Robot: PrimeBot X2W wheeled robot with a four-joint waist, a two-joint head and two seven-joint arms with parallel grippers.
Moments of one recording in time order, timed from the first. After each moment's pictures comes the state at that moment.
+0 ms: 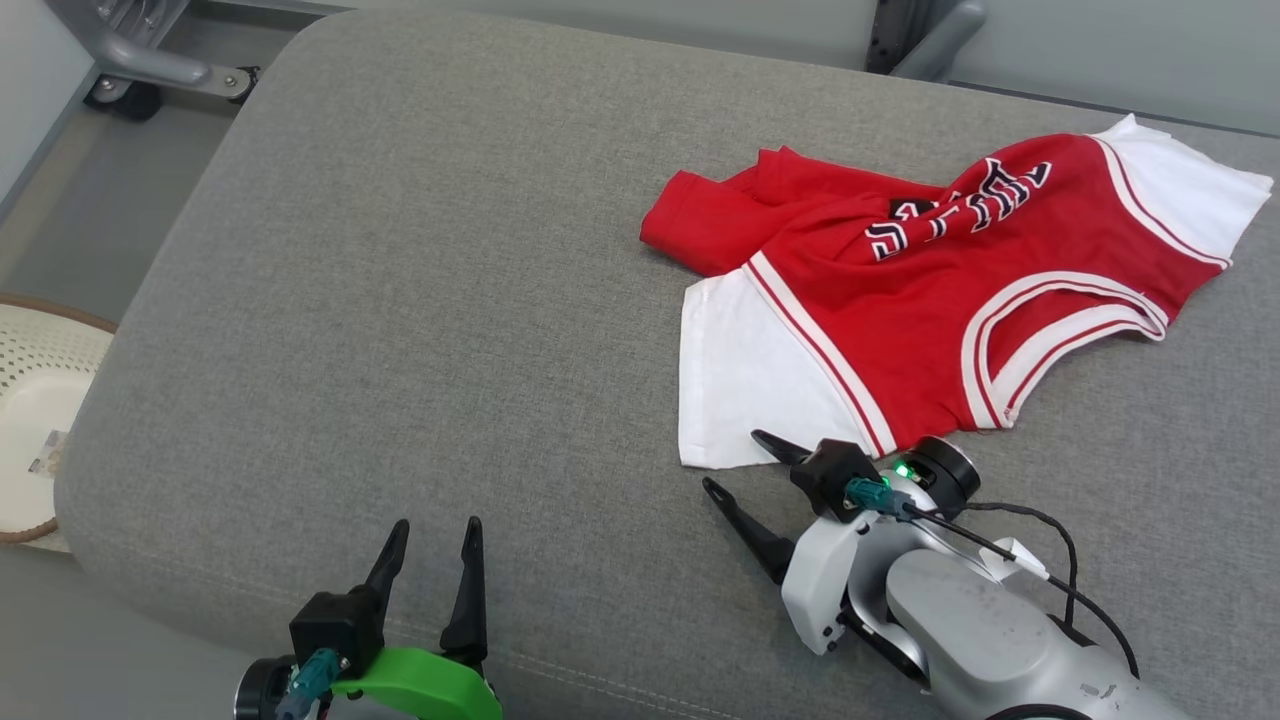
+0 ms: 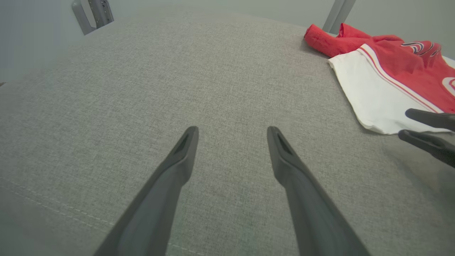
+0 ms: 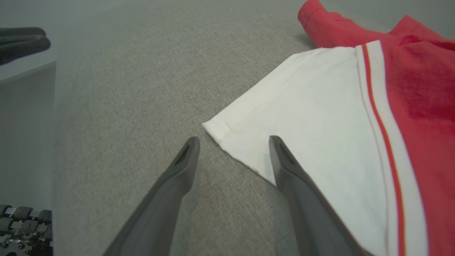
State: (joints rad) left arm -0.06 0.05 -0.22 0.37 -0.30 -0.02 -0.26; right arm -0.58 -0.16 0.84 0.77 0.36 0.13 -0.26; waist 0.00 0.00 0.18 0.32
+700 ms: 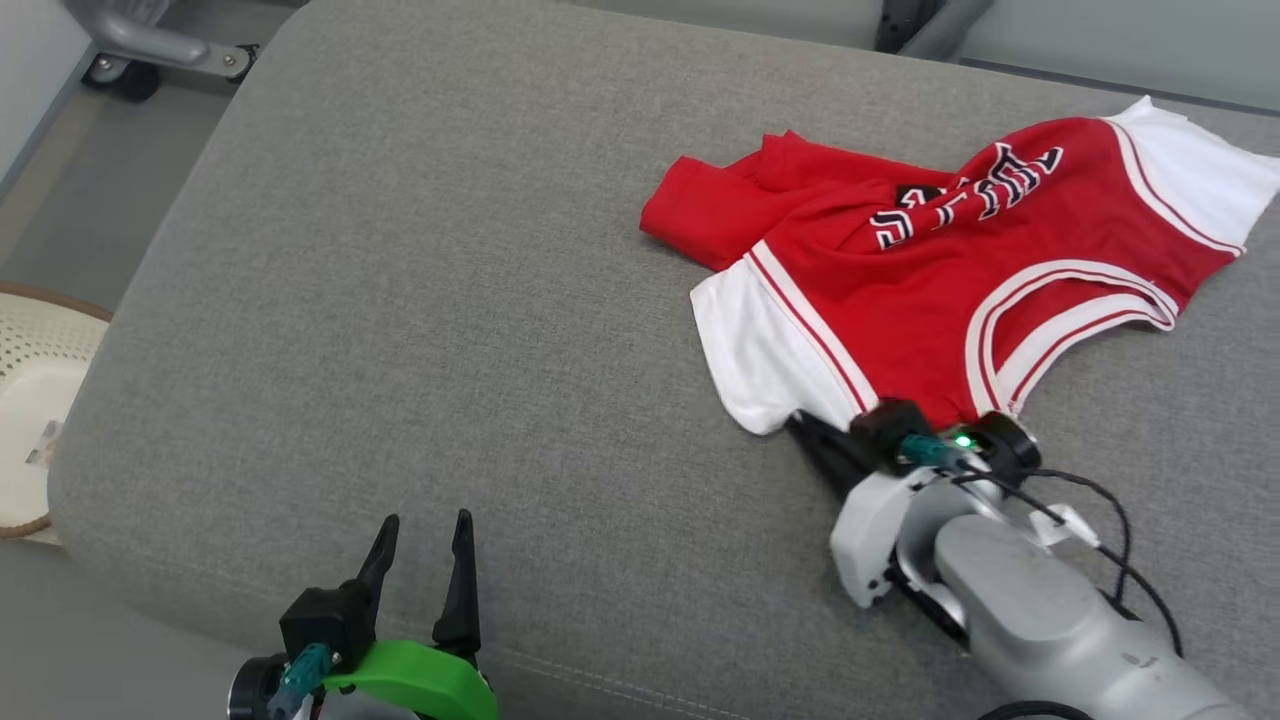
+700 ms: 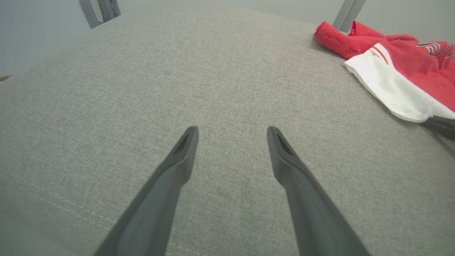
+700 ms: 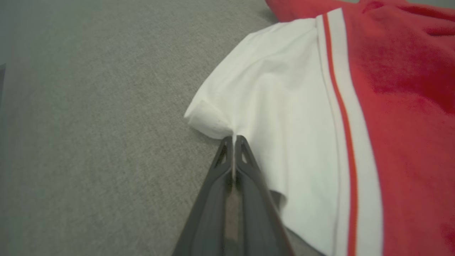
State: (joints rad) left arm -0.07 0.05 -0.22 0.37 -0.32 0.00 -0.26; right arm -0.63 -0.17 0.77 0.89 0.35 0.13 -0.27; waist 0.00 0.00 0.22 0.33
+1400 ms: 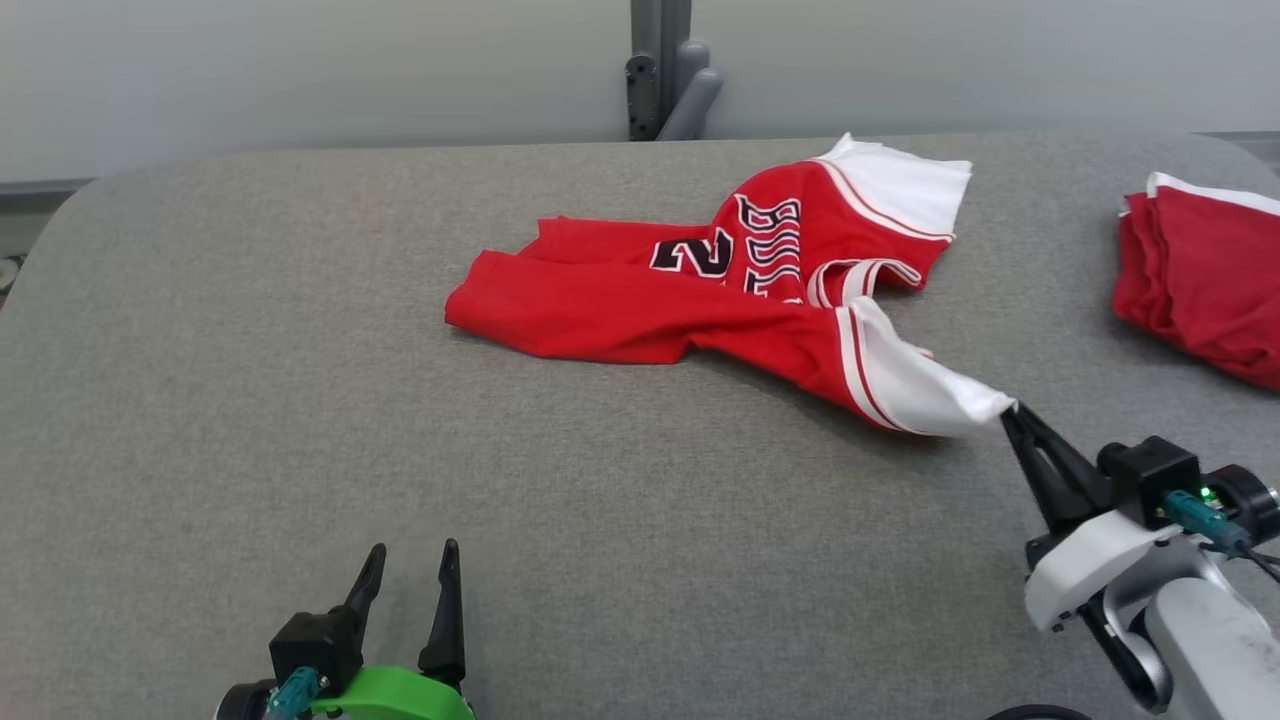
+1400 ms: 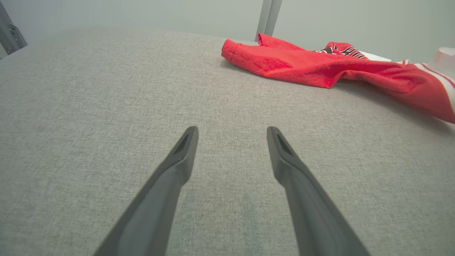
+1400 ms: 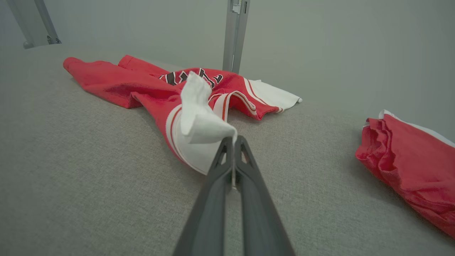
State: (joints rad) left arm -0.03 0.05 -0.17 0.40 -0.27 -0.04 -0.26; right arm -0.24 -0.38 0.30 0.41 0.28 0.13 -0.26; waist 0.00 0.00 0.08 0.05
